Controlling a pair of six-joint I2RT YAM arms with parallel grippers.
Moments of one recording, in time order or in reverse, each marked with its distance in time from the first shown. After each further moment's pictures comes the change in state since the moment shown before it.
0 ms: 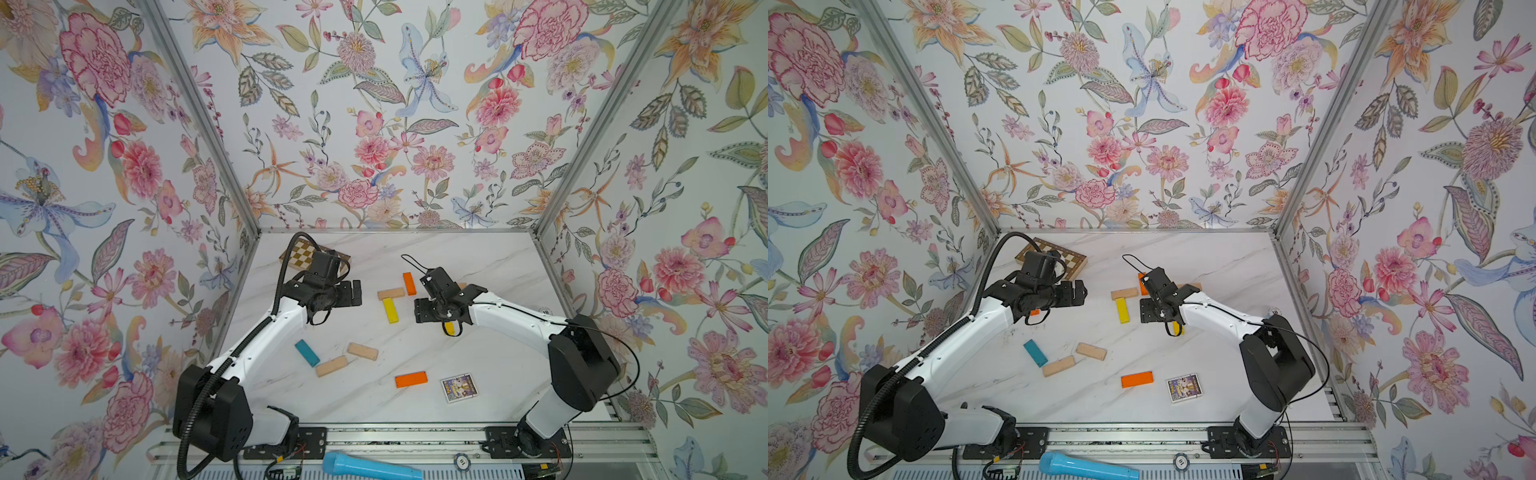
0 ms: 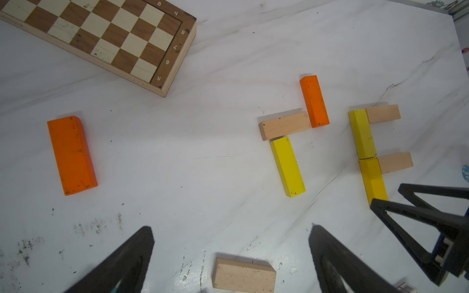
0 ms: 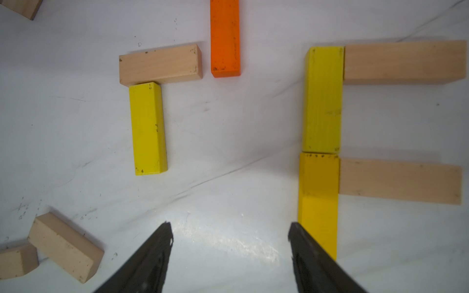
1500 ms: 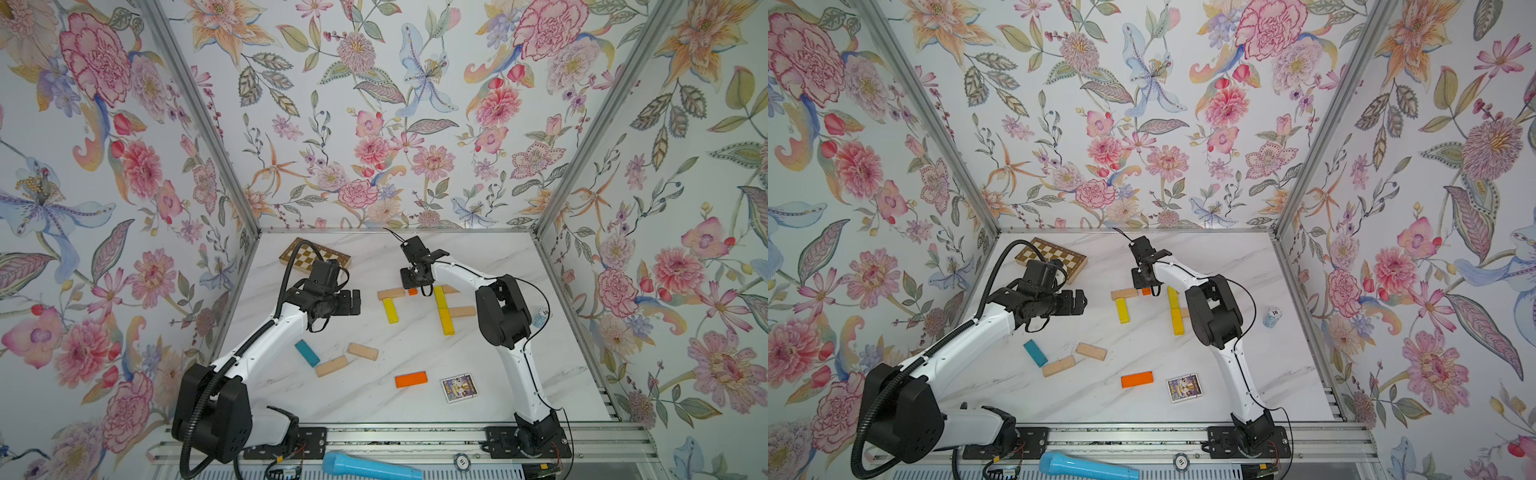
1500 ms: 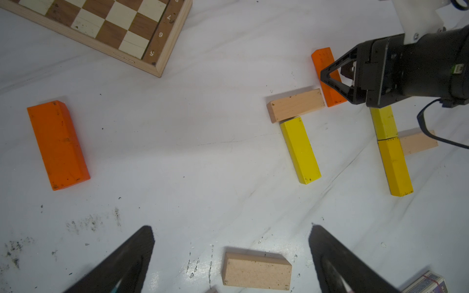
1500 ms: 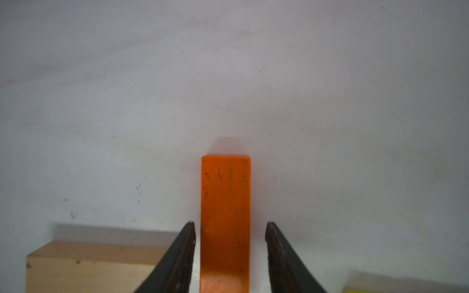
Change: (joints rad) left arm 0.003 0.006 -0.083 0.054 0.020 0.040; right arm -0.097 0.628 0.692 -0.114 -0.007 -0.213
